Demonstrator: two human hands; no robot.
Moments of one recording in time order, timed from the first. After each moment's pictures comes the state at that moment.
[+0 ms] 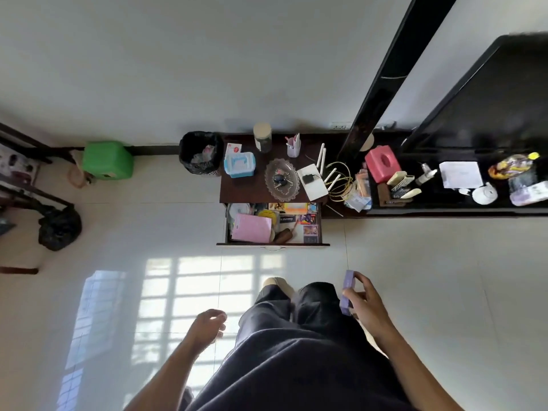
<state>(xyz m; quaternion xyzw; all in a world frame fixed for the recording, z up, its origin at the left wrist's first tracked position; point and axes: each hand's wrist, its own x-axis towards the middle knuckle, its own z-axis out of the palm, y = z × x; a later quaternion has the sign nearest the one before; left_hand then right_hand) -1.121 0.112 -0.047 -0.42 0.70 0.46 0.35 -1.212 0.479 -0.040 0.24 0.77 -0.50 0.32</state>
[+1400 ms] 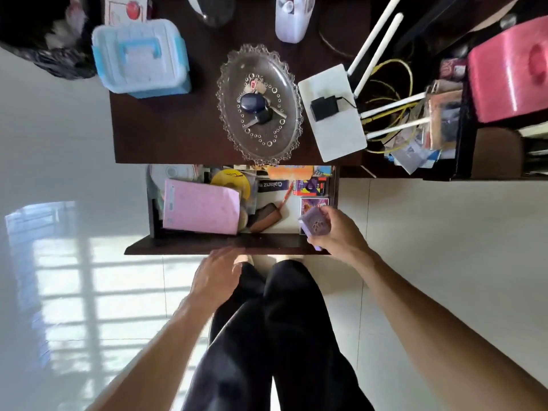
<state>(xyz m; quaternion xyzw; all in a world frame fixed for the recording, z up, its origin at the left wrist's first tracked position) -1.411 0.158 -0.530 -0.12 0.88 0.22 0.41 -1.530 0.425 -0.539 0.09 0.84 -0.29 0.46</state>
